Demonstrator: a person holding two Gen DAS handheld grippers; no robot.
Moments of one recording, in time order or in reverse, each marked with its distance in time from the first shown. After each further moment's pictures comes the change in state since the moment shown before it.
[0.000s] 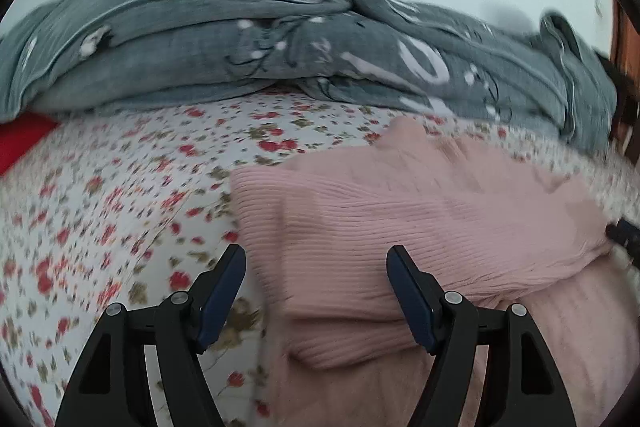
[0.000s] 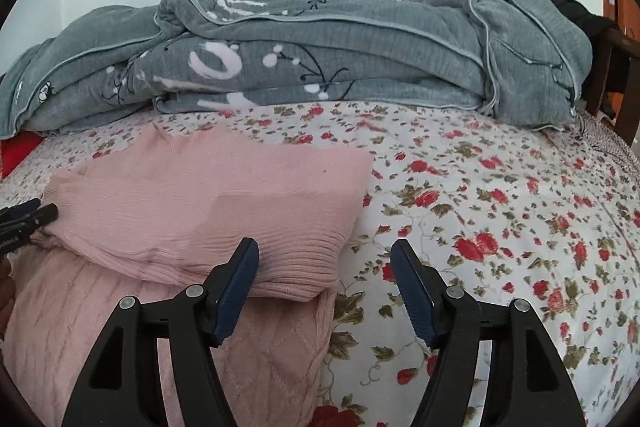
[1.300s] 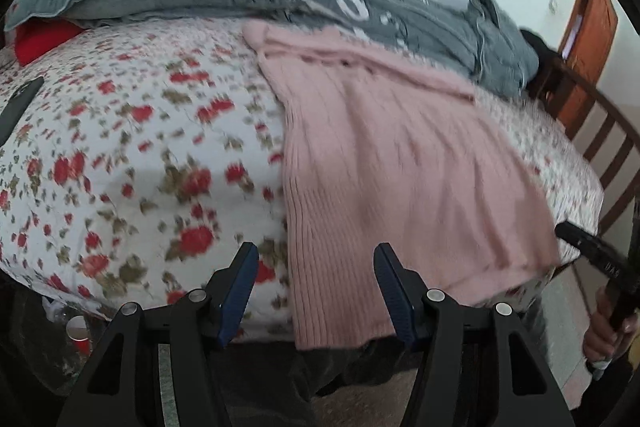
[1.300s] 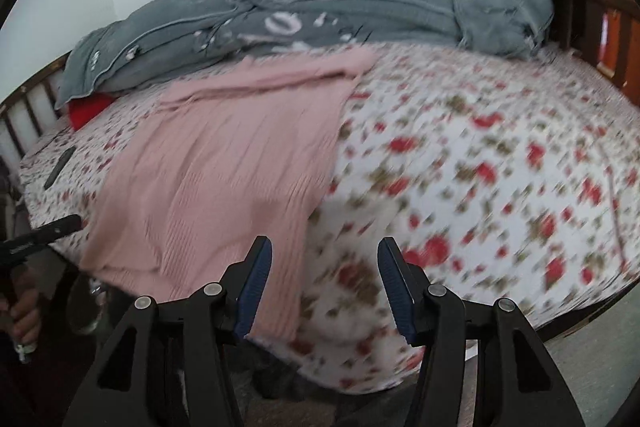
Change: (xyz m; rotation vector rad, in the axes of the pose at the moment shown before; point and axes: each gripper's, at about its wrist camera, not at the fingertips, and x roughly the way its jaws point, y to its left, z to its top) left arm -0.195 -0.007 -0.193 -0.019 0.147 -0.172; right arm -0.203 -0.011 -0.180 0.027 0.092 0.166
